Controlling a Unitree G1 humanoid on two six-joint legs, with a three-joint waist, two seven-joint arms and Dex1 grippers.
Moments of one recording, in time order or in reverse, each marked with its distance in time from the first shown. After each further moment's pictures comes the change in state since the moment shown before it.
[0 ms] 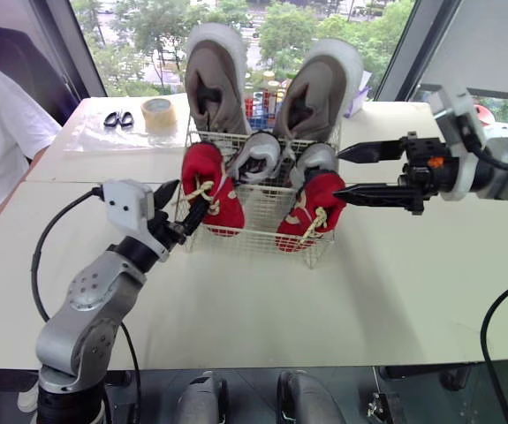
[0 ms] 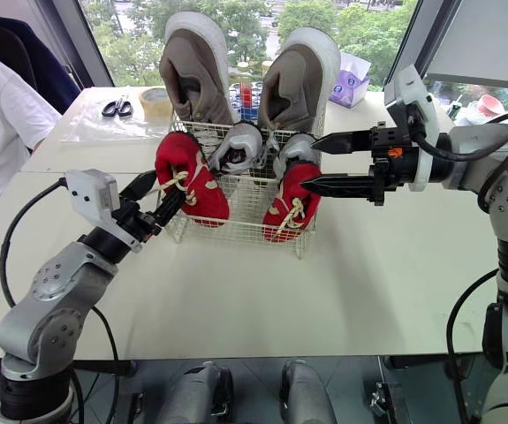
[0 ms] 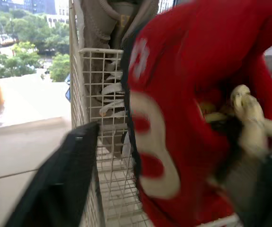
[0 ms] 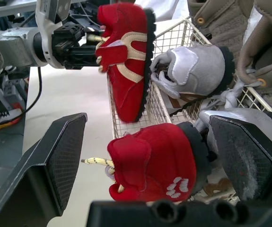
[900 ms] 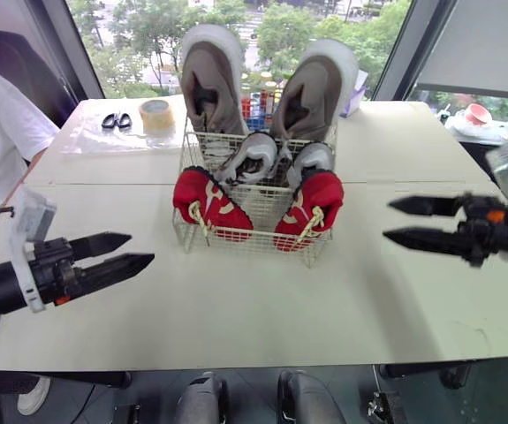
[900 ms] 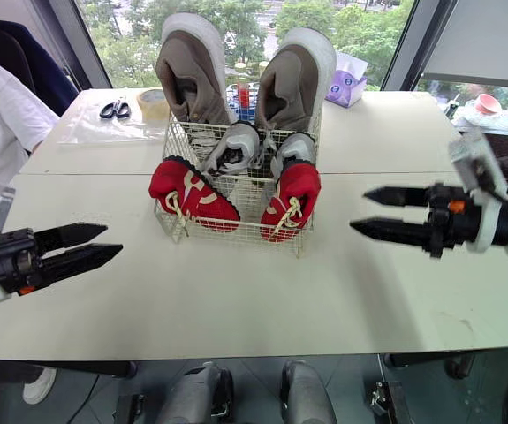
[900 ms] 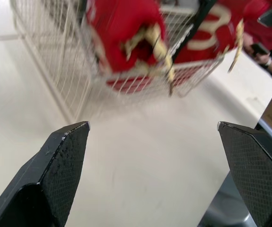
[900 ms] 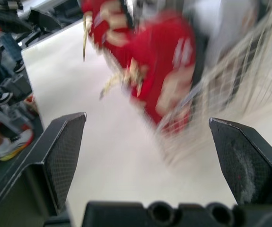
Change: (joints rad) left arm 0.355 0.680 0.513 0.175 -0.704 0.396 -0.418; right arm 0.582 -0.065 -0.398 -0.219 0.196 0.216 -0.111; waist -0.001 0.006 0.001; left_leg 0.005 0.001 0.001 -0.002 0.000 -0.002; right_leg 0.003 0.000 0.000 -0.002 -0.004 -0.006
